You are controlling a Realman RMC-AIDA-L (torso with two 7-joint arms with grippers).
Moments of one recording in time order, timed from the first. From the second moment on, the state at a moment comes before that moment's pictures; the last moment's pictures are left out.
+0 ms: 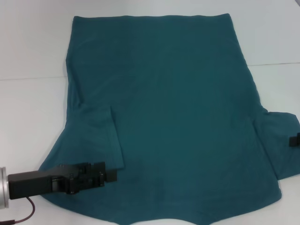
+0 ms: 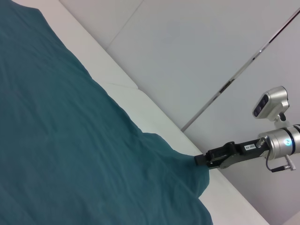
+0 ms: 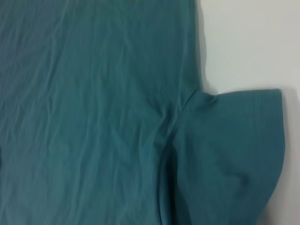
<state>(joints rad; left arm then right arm) -0.49 -2.15 0.53 0.75 2.16 1.72 -1.80 0.54 1.83 -0.53 -0.66 -2.45 -1.40 2.48</state>
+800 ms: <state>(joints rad) -0.48 -2.15 0.53 0.74 2.16 1.71 -1.83 0.55 1.79 -0.54 -0.66 -2.50 -1.39 2.55</state>
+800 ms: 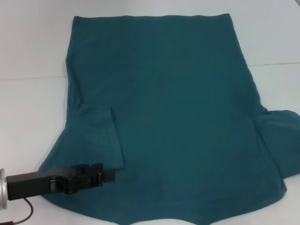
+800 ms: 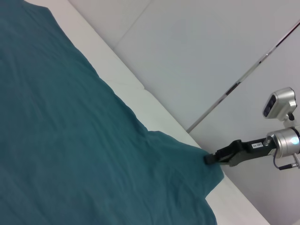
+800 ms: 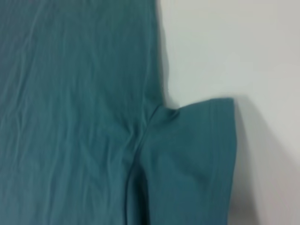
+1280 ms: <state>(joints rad) -0.47 -2.15 0.52 0.74 2.16 1.71 -1.83 0.67 1.78 -0.54 -0.79 -2.67 -1.46 2.65</state>
